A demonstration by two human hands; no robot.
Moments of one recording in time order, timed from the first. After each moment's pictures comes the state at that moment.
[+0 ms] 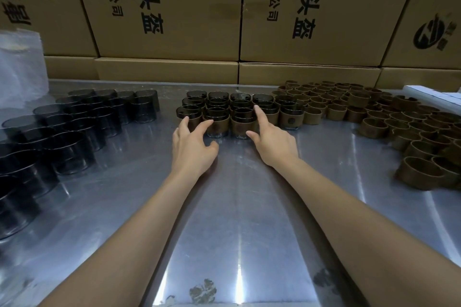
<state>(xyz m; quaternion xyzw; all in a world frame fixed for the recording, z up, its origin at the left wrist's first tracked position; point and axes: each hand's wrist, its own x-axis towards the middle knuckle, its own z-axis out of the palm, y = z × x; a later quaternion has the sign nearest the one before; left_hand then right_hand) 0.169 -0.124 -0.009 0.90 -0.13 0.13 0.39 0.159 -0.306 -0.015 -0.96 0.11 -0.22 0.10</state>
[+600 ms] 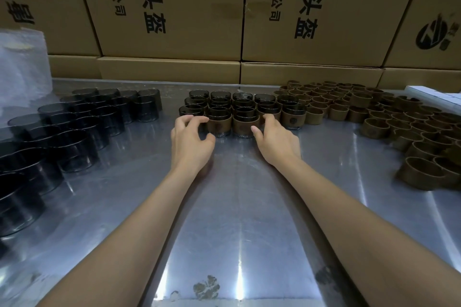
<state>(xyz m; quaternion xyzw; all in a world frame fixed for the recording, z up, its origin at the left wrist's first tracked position) 0.176 -0.119 -0.009 0.86 -0.13 0.20 0.45 0.152 -0.301 -0.011 -0.95 0.14 -0.24 0.13</state>
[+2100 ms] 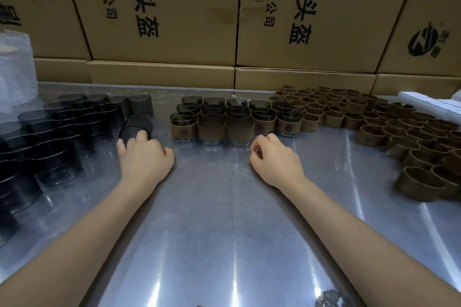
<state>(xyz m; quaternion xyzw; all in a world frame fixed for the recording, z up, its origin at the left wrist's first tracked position) 0.203 -0.066 -0.013 0.98 -0.05 0.20 0.08 0.127 -0.303 -0.013 -0.97 0.07 -0.19 0.14</state>
